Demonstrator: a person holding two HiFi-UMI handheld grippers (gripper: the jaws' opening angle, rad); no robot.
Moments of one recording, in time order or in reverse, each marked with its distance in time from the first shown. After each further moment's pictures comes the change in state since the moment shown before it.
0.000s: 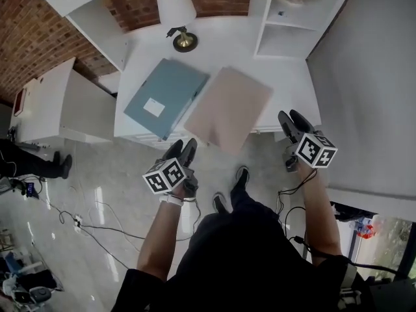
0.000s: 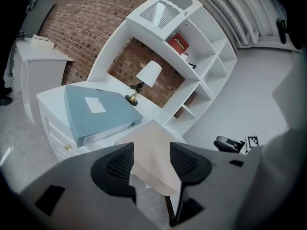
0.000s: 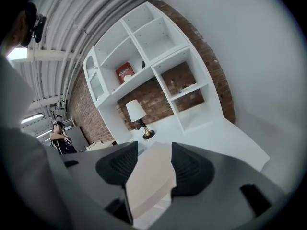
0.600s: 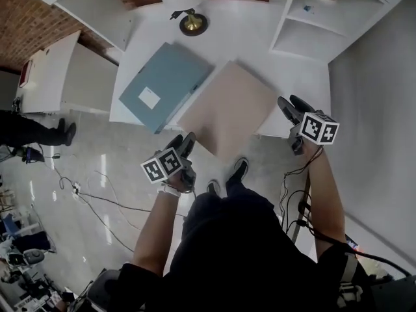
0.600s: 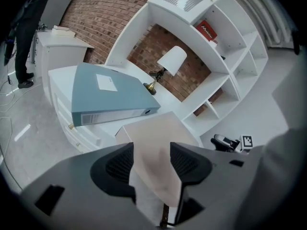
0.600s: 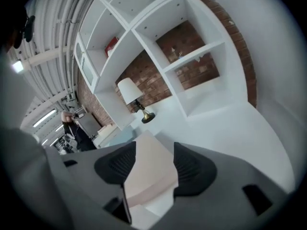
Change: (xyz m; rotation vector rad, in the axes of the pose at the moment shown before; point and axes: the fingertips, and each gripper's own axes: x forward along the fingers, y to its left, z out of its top) left arm 0.079 0.031 -0.028 -0.174 0.071 0.198; right arm 0.141 -0.091 -0.004 -0.041 0.263 0.174
